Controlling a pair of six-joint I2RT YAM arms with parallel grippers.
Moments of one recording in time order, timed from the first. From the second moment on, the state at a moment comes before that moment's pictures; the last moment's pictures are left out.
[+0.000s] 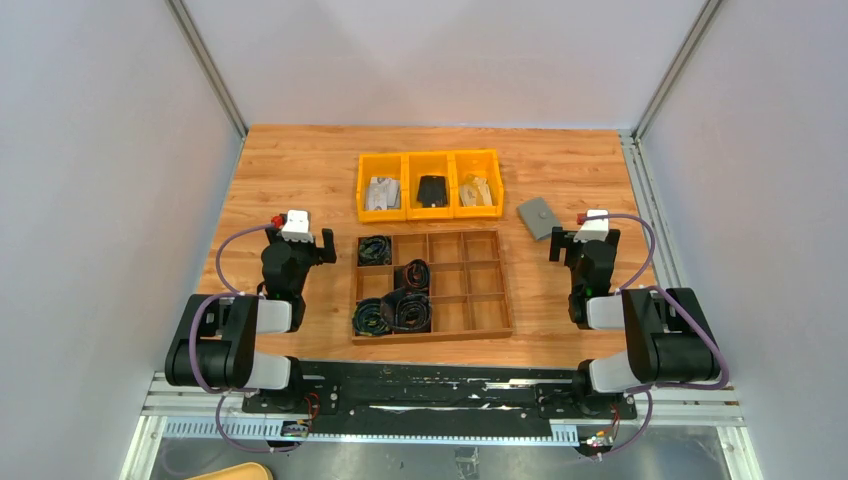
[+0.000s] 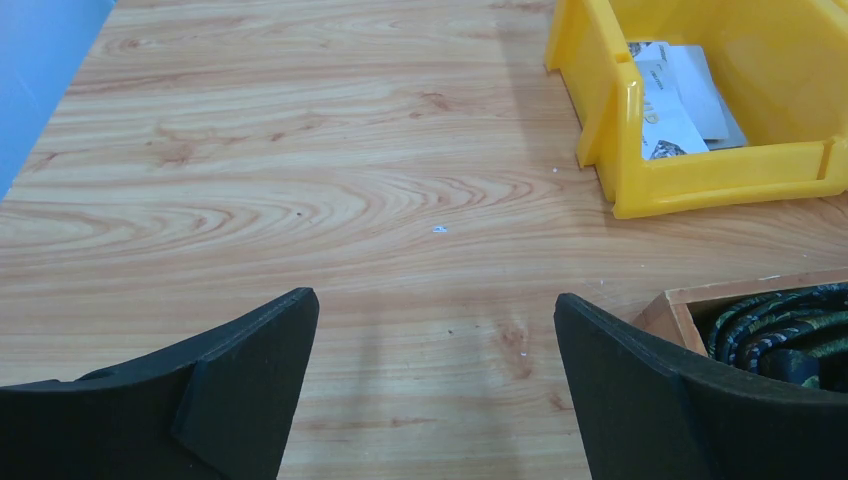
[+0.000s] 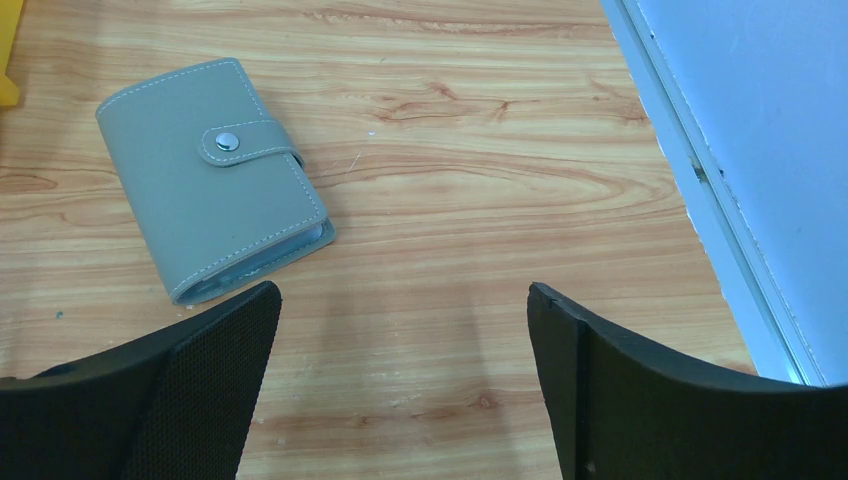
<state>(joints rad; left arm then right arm) -0.02 1.38 0.19 1.05 0.02 0.06 0.04 1.42 0.23 0.98 0.21 -0.13</state>
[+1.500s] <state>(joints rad) 0.03 1.22 0.95 -0.25 0.25 0.14 0.05 1.69 1.11 -0.22 -0.01 0.24</state>
